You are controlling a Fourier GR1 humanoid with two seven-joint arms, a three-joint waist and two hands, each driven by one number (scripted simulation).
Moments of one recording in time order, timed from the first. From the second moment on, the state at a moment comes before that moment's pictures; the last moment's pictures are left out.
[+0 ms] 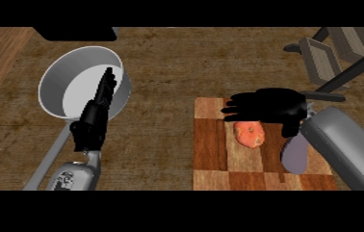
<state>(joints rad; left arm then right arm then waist) -0.15 0.09 -0.15 -1.52 -0.09 0.25 0.02 -0.59 -0.57 0.55 -1.18 0.95 0.31 -0.88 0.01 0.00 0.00</state>
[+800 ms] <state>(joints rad) -0.13 0.08 -0.14 -1.56 -0.12 0.23 0.04 -0.52 -0.48 0.50 -1.13 0.97 0.22 -0.92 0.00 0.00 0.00</state>
